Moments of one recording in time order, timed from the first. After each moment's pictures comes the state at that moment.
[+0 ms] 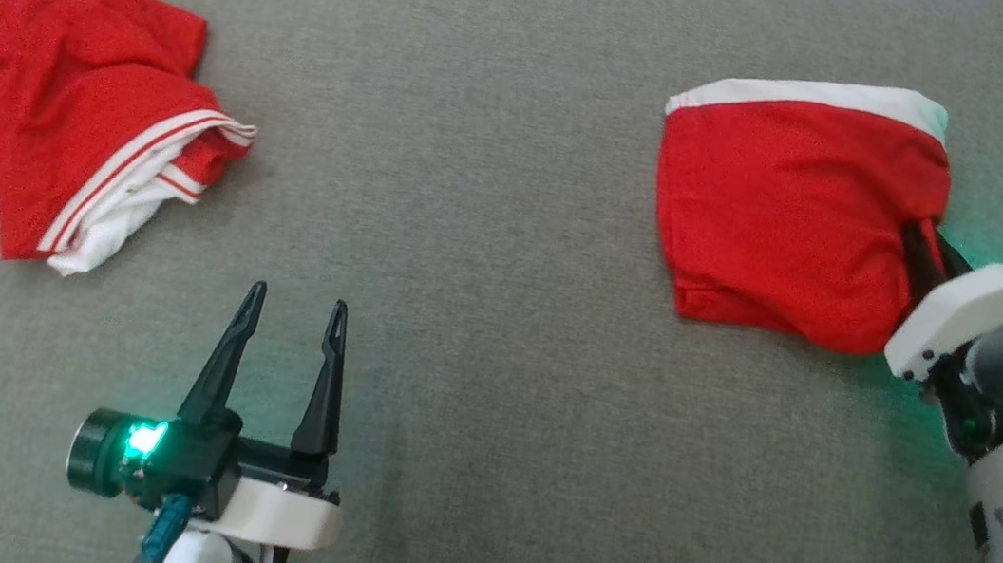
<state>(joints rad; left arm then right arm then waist) -0.06 0.05 -0.24 0.15 -0.06 0.05 -0.26 -0.61 -0.29 0.20 0.81 0.50 0.13 0.13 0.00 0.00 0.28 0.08</state>
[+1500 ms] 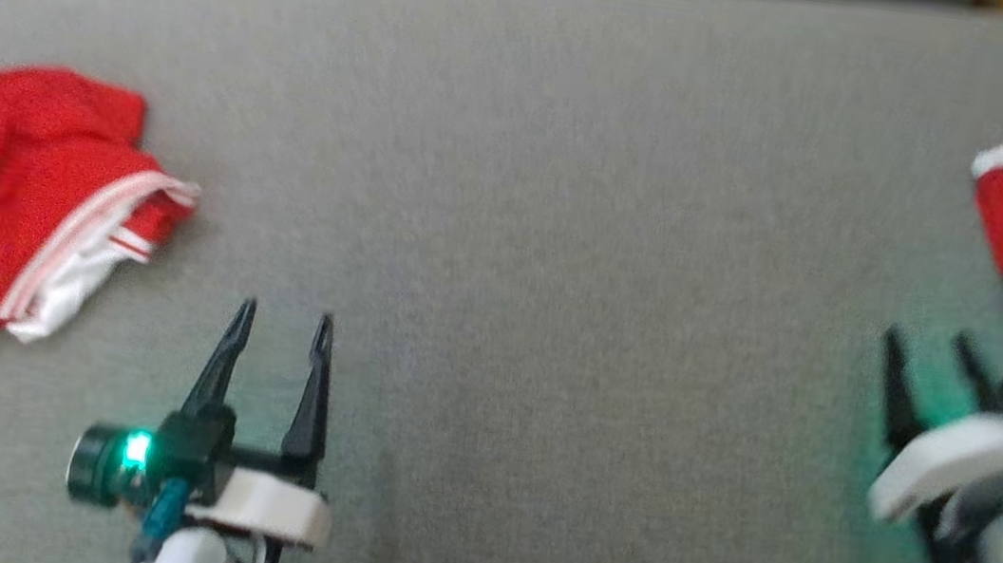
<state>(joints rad) -0.12 0.05 -0.23 0.28 -0.10 0.05 -0.26 -0.33 -0.26 0.02 0.60 0.24 0.13 -0.01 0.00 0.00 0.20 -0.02</state>
